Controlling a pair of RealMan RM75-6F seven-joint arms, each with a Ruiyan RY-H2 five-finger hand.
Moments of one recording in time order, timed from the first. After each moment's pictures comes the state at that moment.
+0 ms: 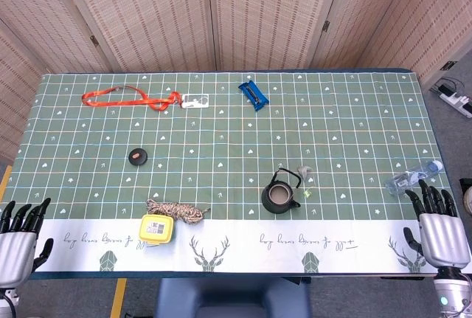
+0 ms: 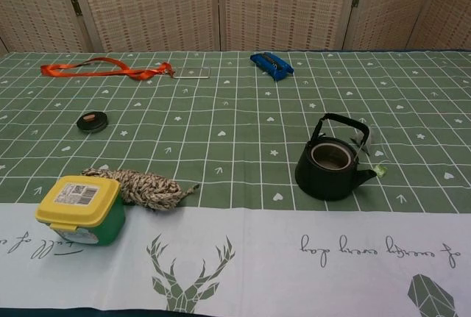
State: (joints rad) left arm 0.00 -1.16 -0.01 -1.66 1.57 1.58 0.36; right arm 0.04 -1.10 0.02 -1.81 -1.33 1.46 -0.41
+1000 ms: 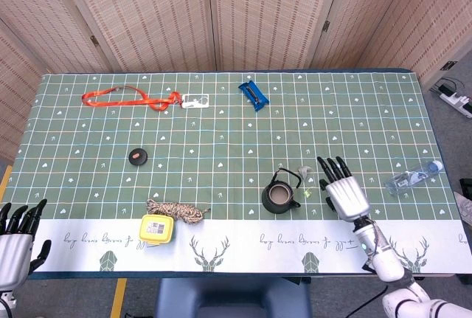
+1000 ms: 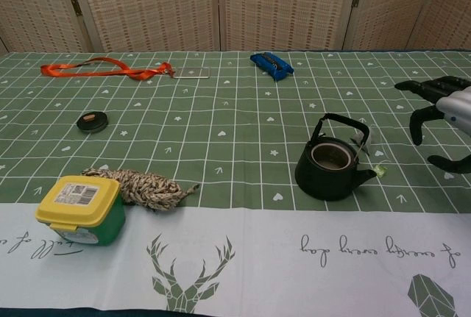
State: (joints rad) left arm 0.02 -1.15 0.00 -1.67 1.57 1.60 0.33; right arm 0.39 -1.52 0.10 -1.27 -1.50 1.13 -0.37
